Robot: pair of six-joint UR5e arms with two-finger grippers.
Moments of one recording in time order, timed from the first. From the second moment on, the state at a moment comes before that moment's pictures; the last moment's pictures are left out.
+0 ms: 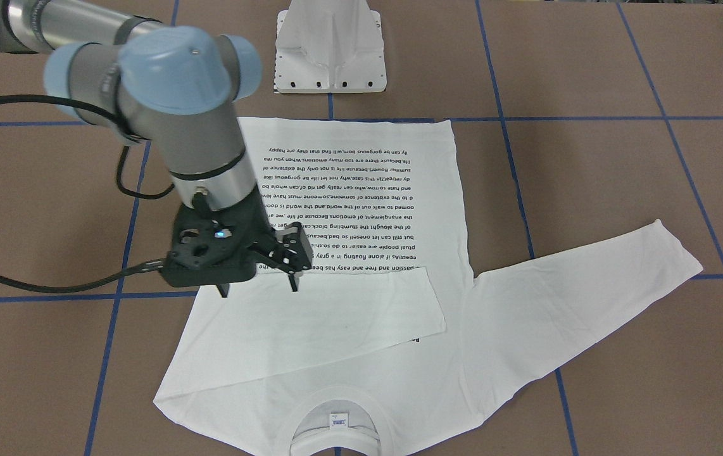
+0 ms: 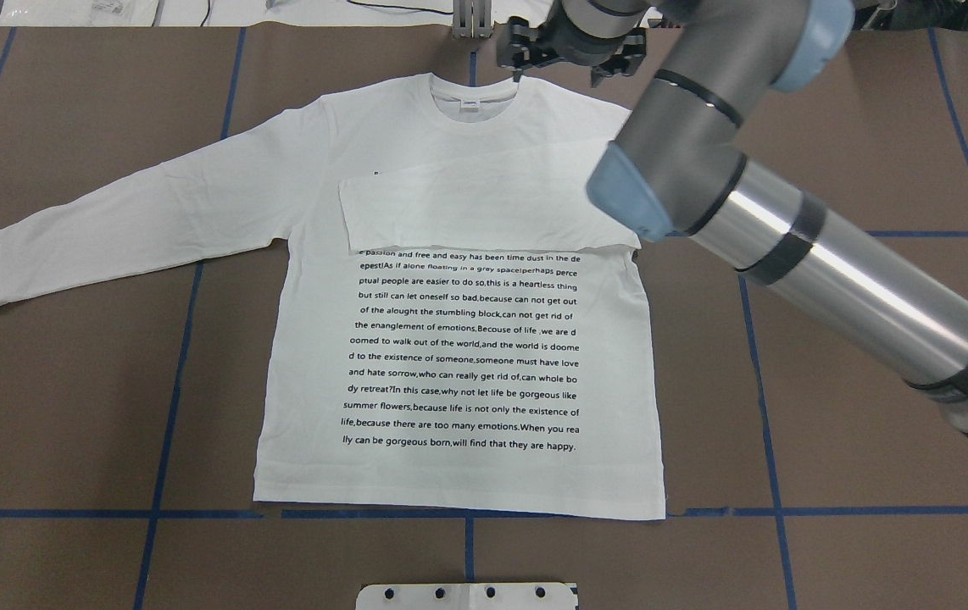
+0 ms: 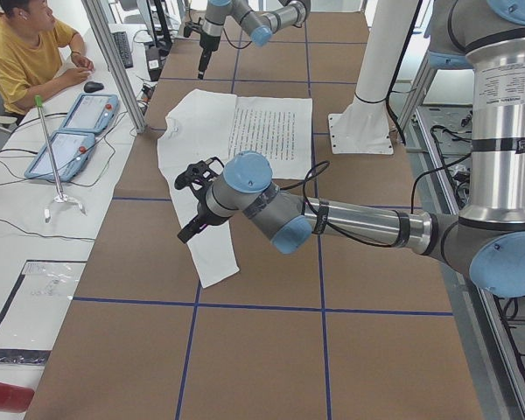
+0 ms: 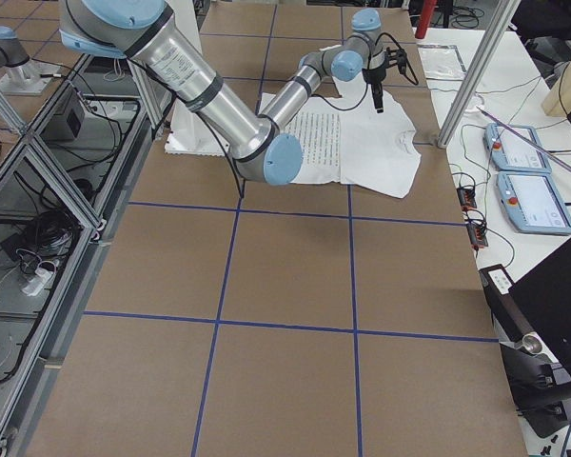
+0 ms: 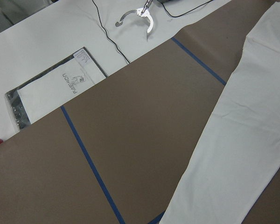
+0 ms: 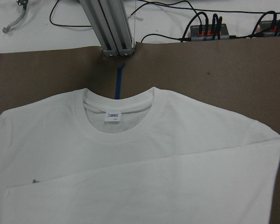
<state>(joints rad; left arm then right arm) -1.51 -1.49 -1.77 -2.24 -2.37 0.03 0.90 -0.77 1.56 -1.47 1.96 0.97</state>
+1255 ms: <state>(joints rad) -1.01 -1.47 -1.35 -2.84 -2.06 -0.32 1.20 -1.50 1.92 -1.33 2.24 0.42</state>
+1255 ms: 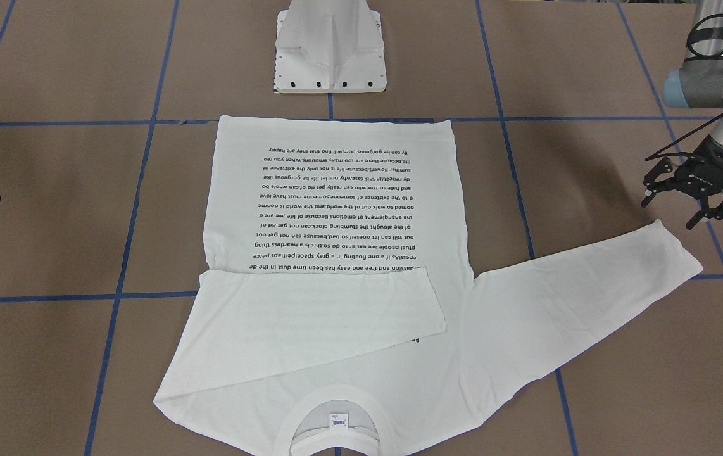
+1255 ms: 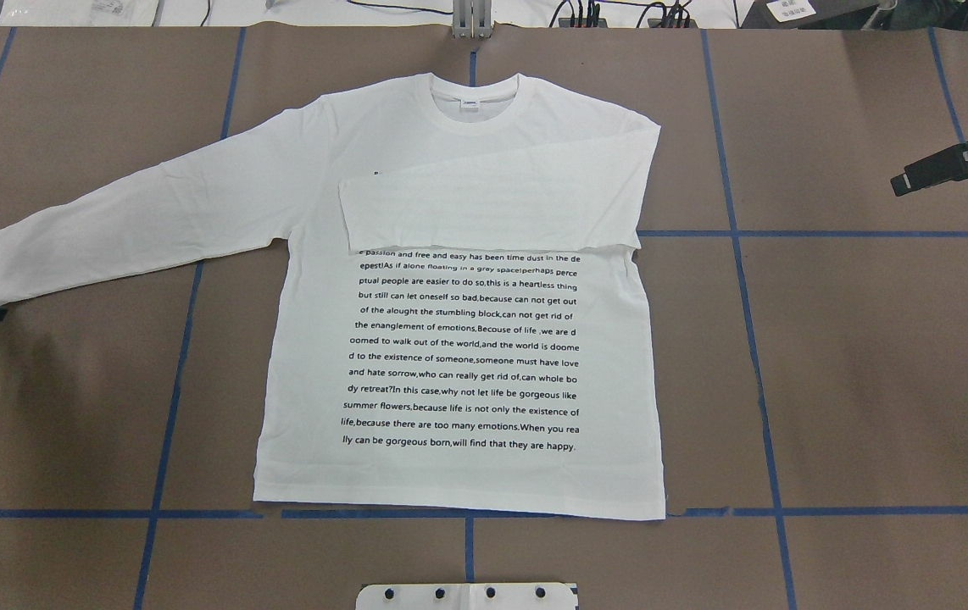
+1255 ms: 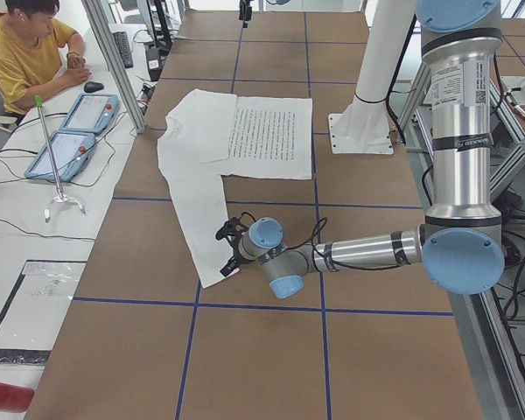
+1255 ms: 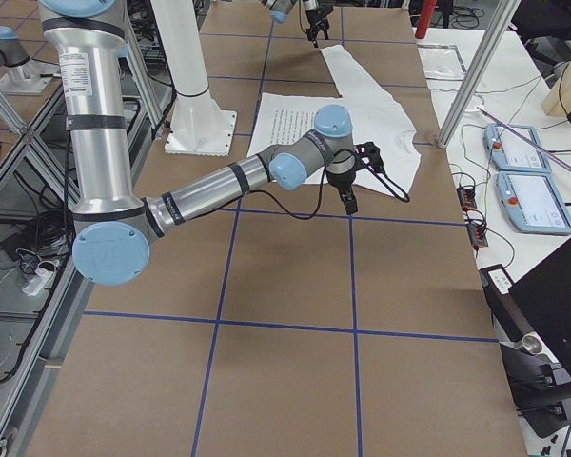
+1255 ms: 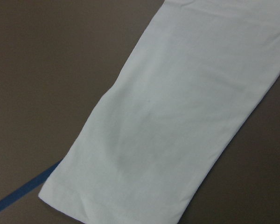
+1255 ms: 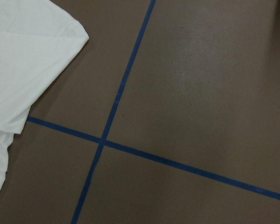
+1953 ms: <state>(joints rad) -0.98 -1.47 -1.32 -2.87 -2.04 -0.32 1.21 -1.51 1.93 -1.33 2.24 0.42</state>
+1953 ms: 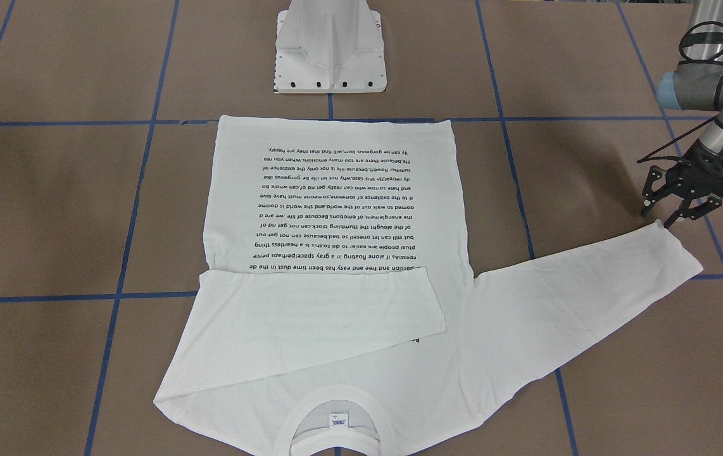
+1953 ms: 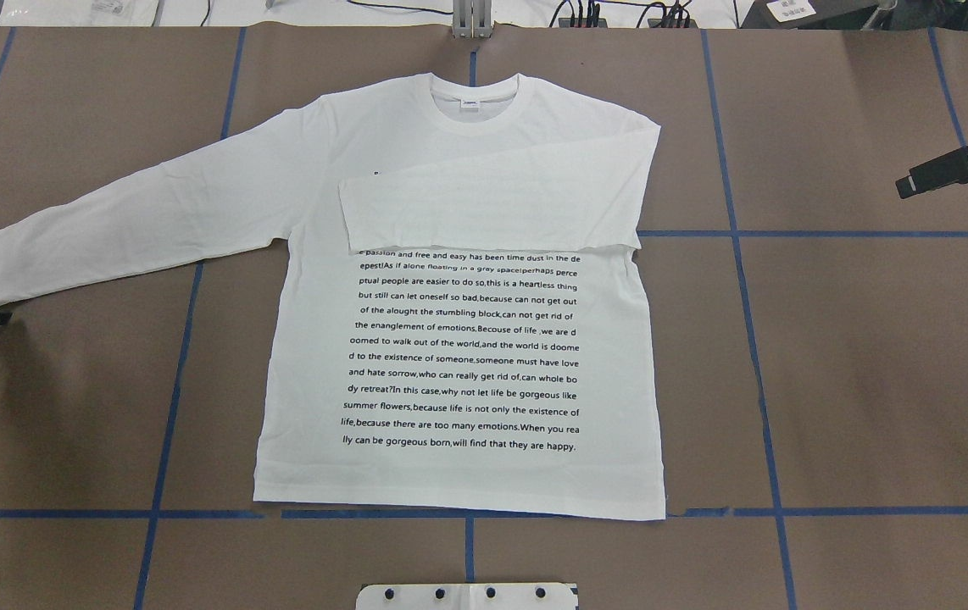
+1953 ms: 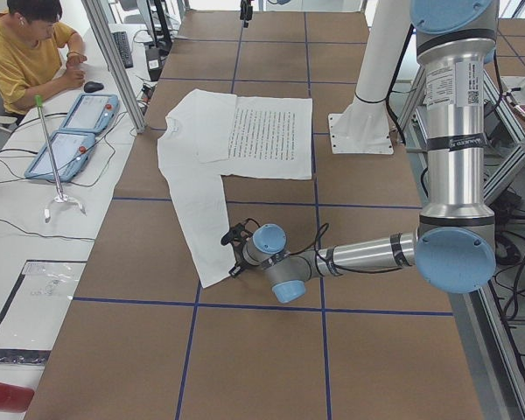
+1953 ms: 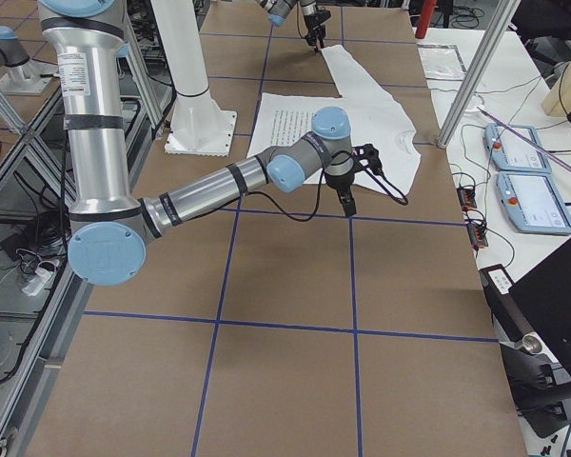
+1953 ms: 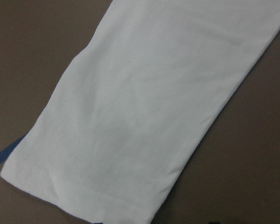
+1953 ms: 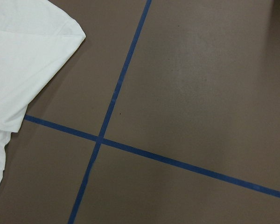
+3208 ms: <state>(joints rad) -0.98 -1.49 -1.31 -2.88 -2.04 -0.30 1.21 -1.50 1.93 -1.33 2.23 0.42</state>
